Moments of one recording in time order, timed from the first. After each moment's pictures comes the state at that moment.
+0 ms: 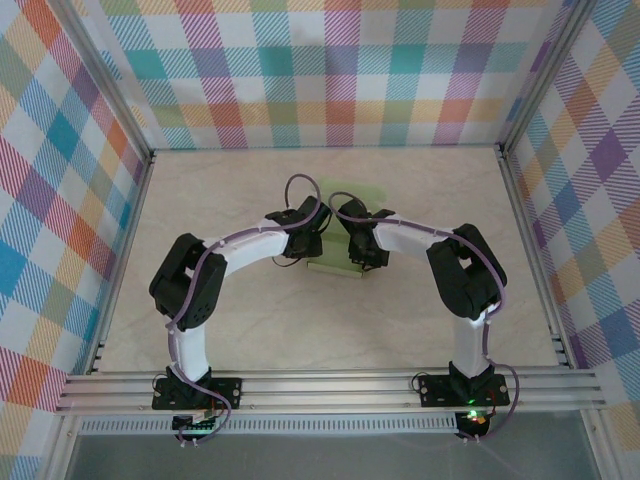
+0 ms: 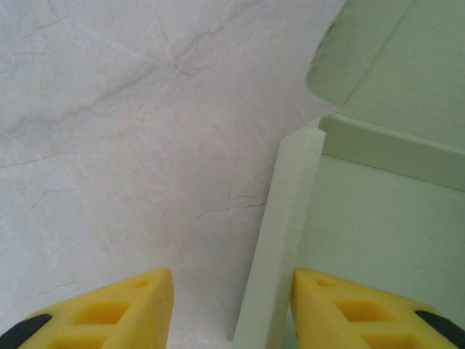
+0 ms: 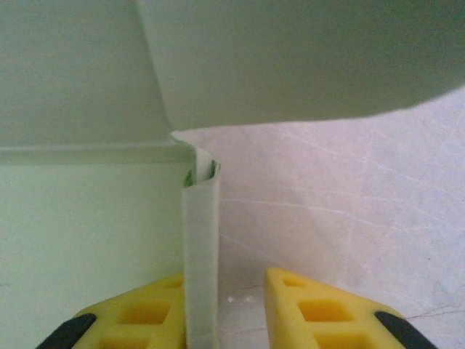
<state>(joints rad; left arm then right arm) -0.66 1.89 1.32 -0.57 -0.22 -0.69 0.63 1.94 1.29 -0.71 0.22 0.79</state>
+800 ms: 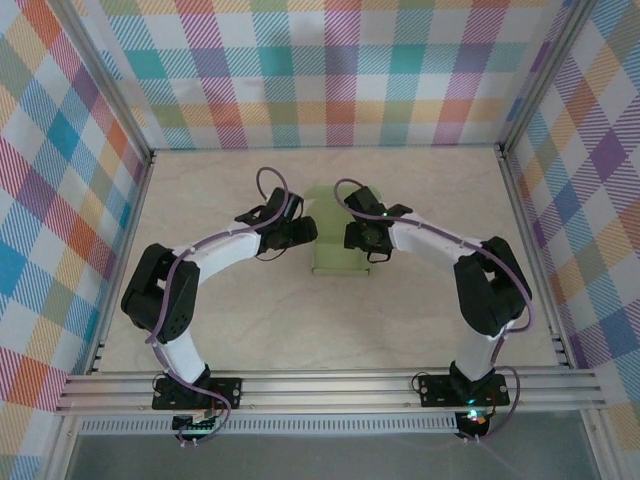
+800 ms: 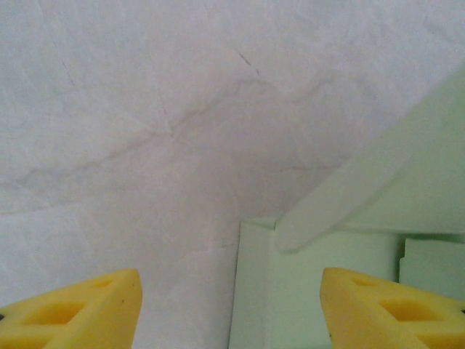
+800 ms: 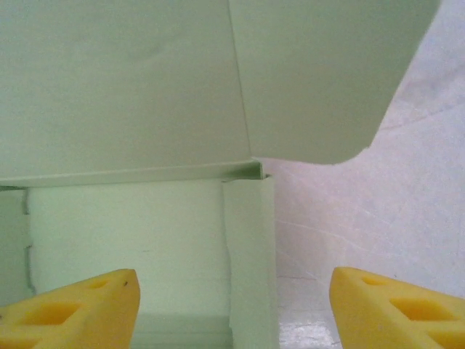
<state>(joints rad) -0.53 1.74 1.16 -0.33 -0.03 -0.71 0.61 1.77 1.26 -0.62 0.18 0.65</state>
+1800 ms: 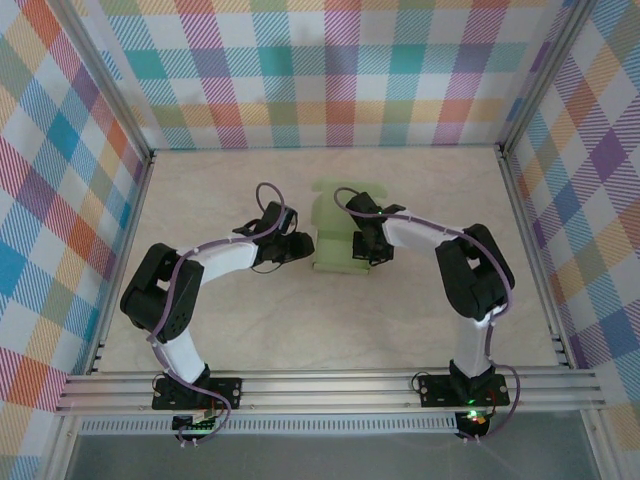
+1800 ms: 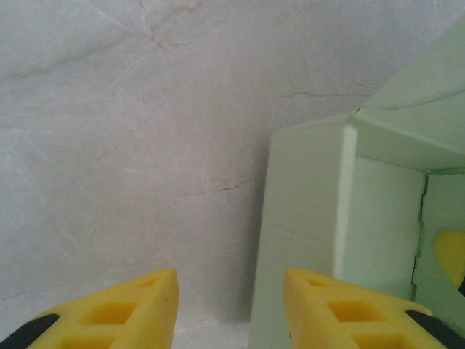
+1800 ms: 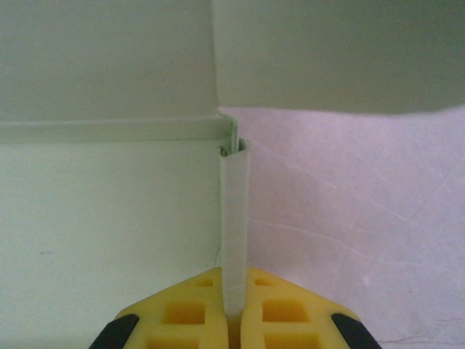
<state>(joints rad) -0.52 1.74 1.01 -0.20 0.14 -0.72 0.57 1.92 1.30 -0.69 0.13 0.63</state>
